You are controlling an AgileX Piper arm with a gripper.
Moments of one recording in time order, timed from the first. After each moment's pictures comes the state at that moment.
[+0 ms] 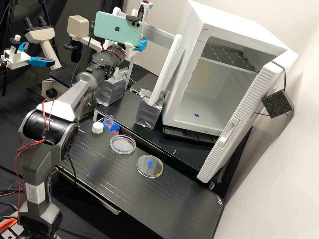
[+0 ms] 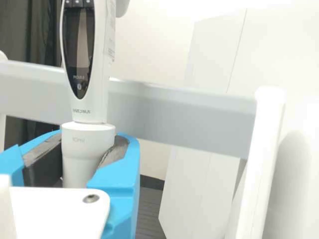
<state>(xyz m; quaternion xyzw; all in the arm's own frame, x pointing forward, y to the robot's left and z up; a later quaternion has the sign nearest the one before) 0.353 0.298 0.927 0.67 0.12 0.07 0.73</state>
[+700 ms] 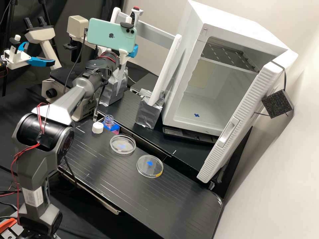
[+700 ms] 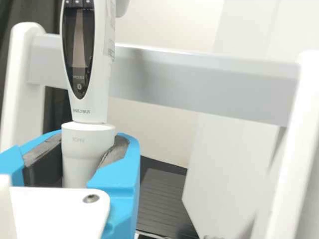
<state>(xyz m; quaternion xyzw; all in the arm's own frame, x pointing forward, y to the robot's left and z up) 0.336 0.288 0.910 0.67 0.16 0.04 0.72</state>
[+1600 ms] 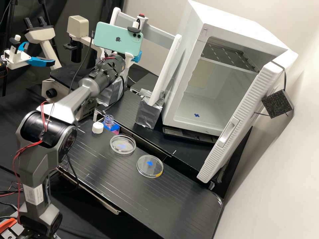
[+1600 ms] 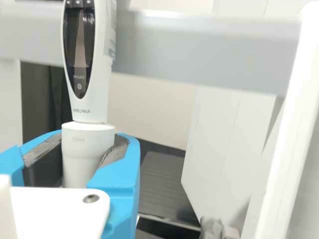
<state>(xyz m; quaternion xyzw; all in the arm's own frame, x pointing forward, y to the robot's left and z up) 0.353 0.271 0.912 0.68 0.16 0.00 0.72</state>
